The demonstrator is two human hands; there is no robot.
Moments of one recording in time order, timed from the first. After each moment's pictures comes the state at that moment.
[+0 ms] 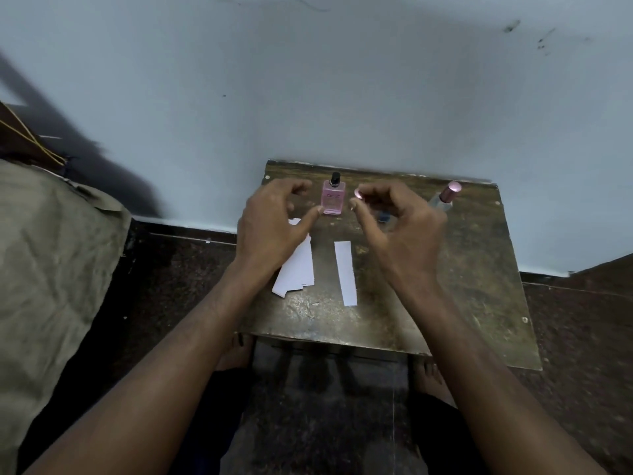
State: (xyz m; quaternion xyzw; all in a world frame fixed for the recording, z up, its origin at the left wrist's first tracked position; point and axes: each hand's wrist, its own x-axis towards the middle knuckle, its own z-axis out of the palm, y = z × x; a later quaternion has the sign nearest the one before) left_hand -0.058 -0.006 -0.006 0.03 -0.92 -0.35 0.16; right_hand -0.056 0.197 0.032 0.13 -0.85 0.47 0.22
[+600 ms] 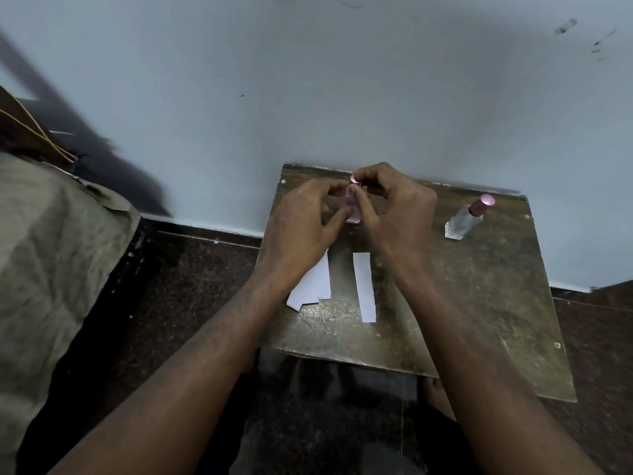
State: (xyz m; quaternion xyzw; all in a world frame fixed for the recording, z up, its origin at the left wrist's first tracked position) left_hand -0.082 -0.002 -0.005 0.00 -0.93 -0.35 0.15; right_hand -0.110 0.152 0.019 0.18 -0.86 0.42 0.24
